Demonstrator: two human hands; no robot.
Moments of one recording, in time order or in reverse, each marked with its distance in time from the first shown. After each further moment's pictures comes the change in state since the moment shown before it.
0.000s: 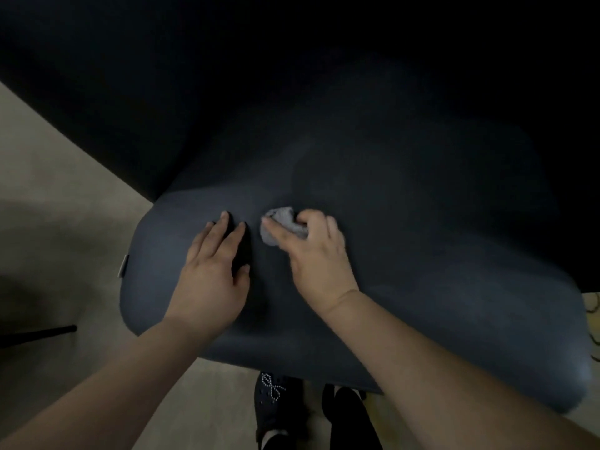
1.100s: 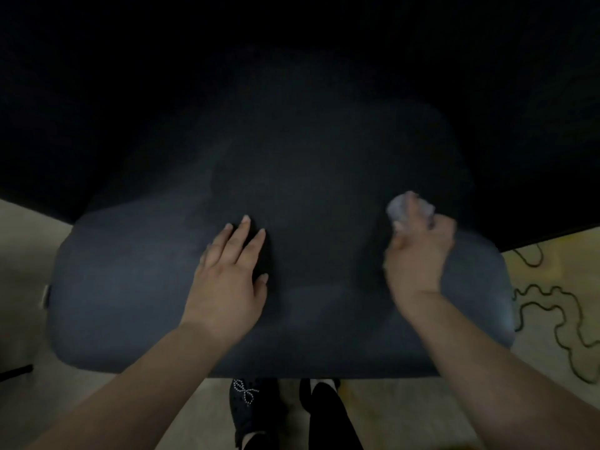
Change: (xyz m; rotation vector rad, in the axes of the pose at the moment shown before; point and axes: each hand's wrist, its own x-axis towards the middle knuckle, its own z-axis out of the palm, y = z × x) left_hand 0.006 0.090 0.051 0.181 -0.141 0.196; right_hand -0.080 0.163 -0.090 -0.060 0.385 0.781
